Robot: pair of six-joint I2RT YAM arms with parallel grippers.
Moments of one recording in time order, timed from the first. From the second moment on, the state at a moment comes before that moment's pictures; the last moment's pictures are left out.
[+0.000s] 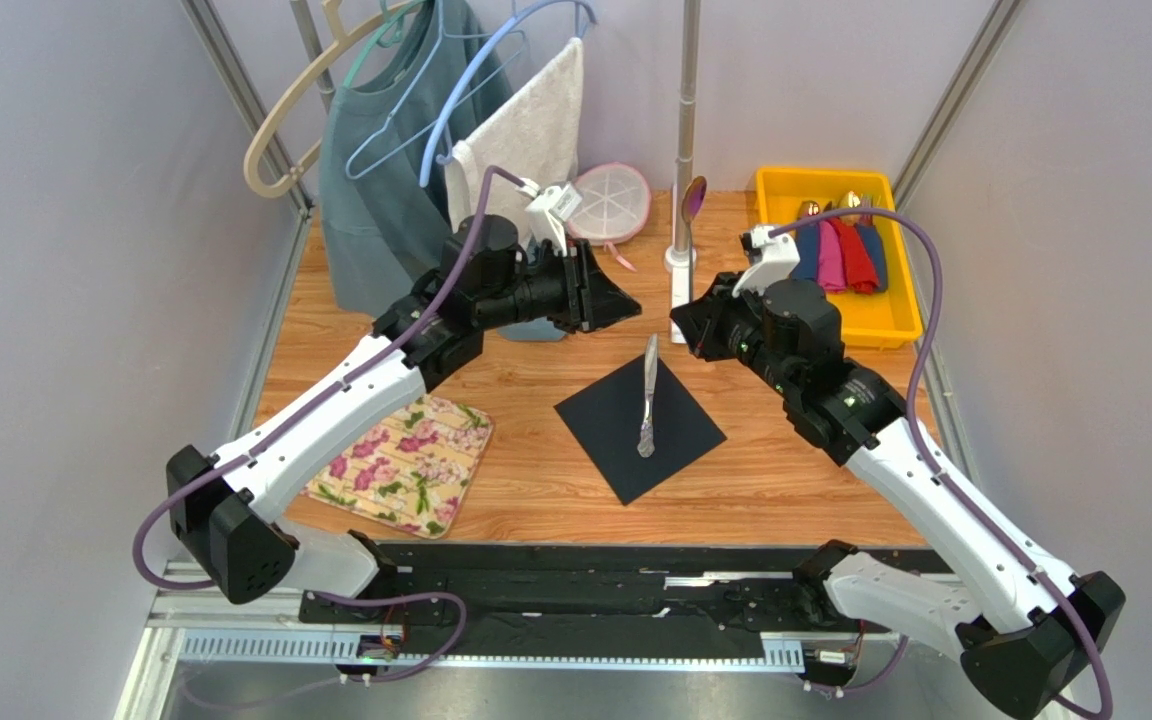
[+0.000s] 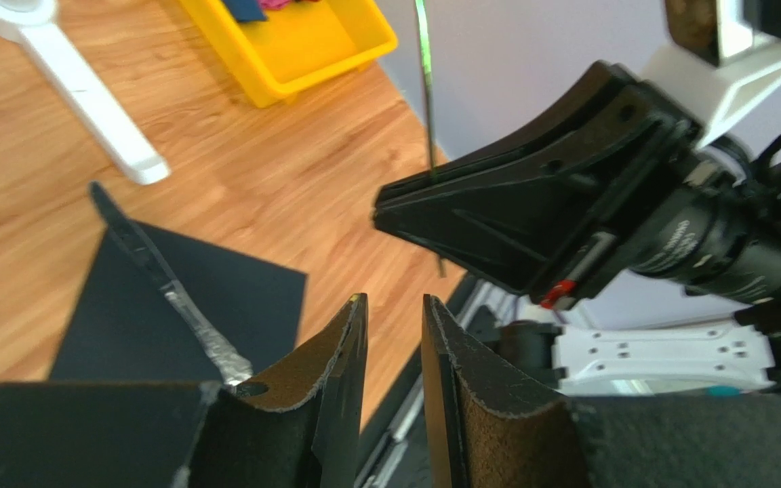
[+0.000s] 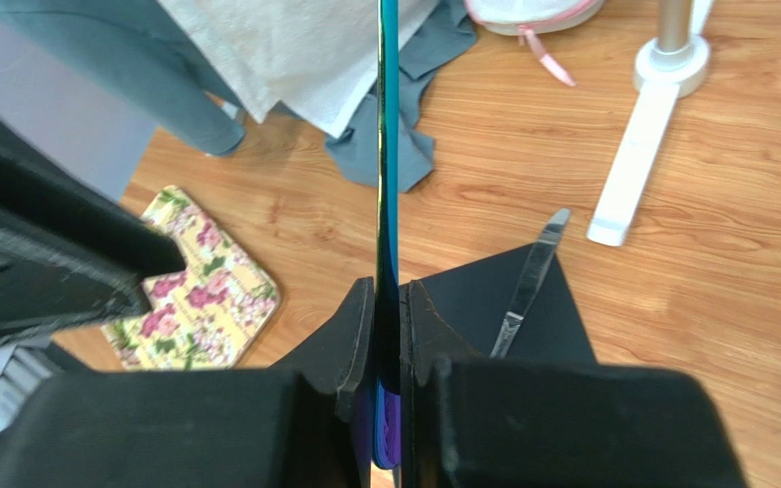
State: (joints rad) left arm -0.70 1.36 1.34 -0.22 0.39 -0.58; right arm 0.60 1.00 1.03 -0.30 0.05 0.44
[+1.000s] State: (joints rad) left arm -0.78 1.63 1.56 -0.11 0.25 -0.80; right arm 0.65 1.01 0.99 -0.30 0.13 0.44
